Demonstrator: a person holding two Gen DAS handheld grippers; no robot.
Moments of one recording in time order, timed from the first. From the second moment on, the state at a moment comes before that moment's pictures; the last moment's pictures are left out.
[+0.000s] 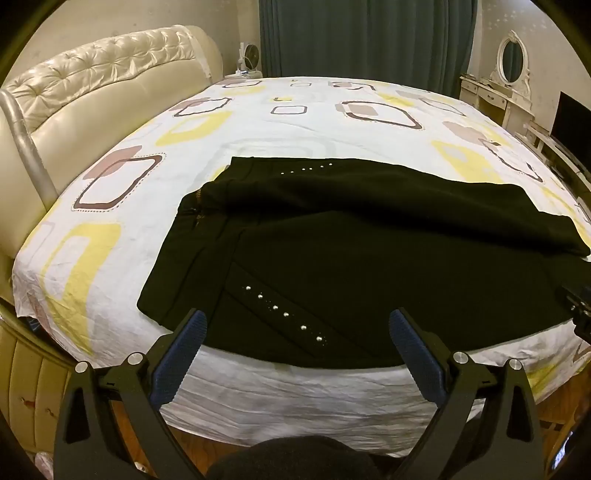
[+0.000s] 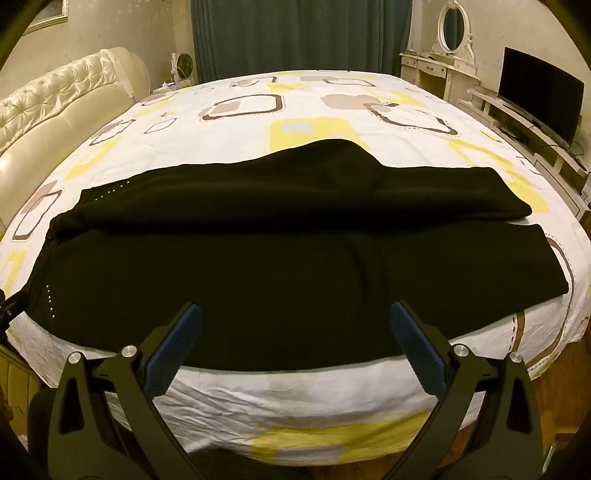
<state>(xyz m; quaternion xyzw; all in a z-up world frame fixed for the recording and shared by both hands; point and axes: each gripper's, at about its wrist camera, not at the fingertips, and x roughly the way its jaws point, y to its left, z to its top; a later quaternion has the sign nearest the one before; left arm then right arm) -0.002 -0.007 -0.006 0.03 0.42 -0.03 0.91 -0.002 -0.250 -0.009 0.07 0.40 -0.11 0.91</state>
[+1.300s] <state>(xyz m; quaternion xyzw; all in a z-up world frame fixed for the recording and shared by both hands) -0.001 -0.007 -0.005 0.04 0.42 -0.03 0.91 0.001 -0.245 -0.016 0.07 0.40 -0.11 0.91</state>
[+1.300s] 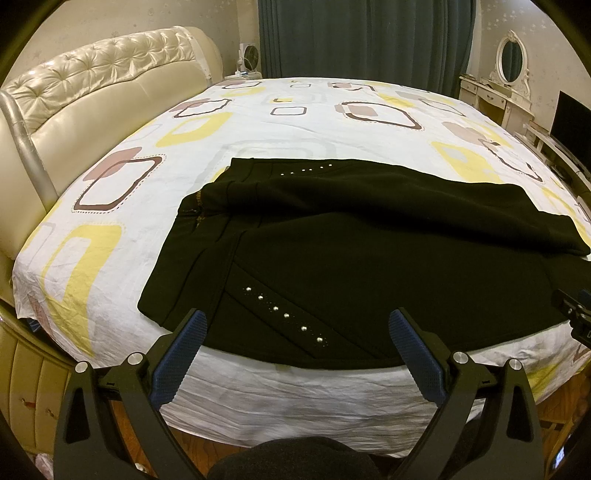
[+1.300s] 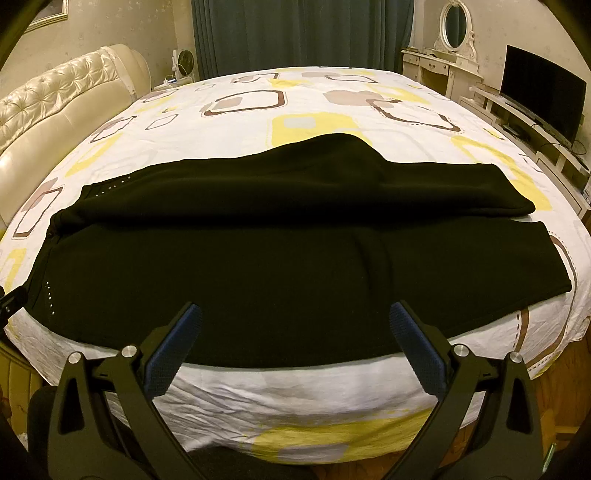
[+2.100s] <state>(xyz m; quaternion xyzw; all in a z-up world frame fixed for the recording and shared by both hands) -0.001 -0.009 -0.006 0.04 0.42 -0.03 0.91 0.002 -0.241 -0.020 0.07 0.41 -0.10 0.90</state>
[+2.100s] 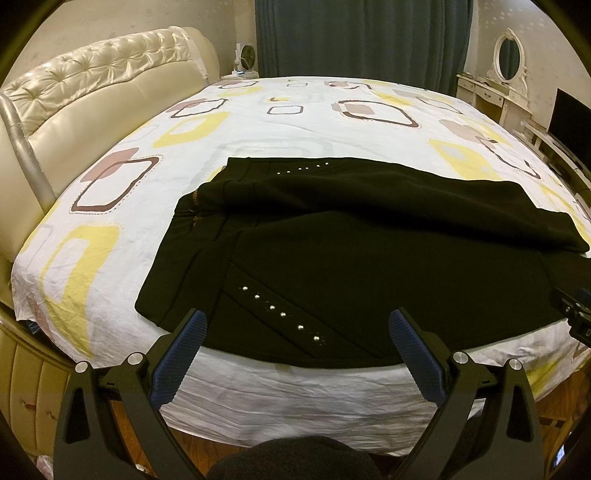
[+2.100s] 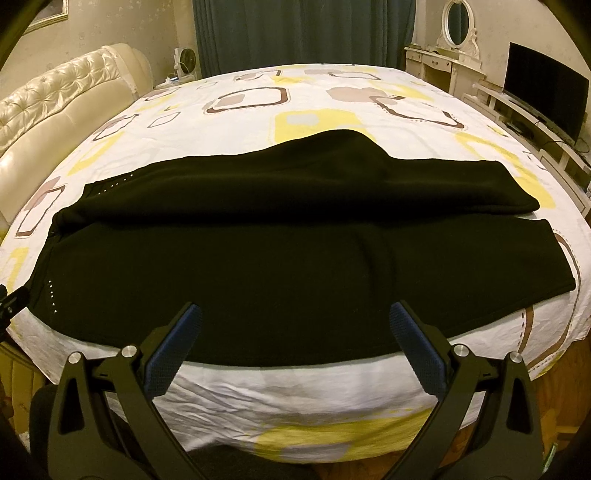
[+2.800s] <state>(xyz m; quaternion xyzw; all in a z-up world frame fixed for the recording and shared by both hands) 0.189 0.108 0.009 0.02 0.44 -0.17 0.88 0.148 -0.302 0.034 0.04 0.41 0.13 0.90</state>
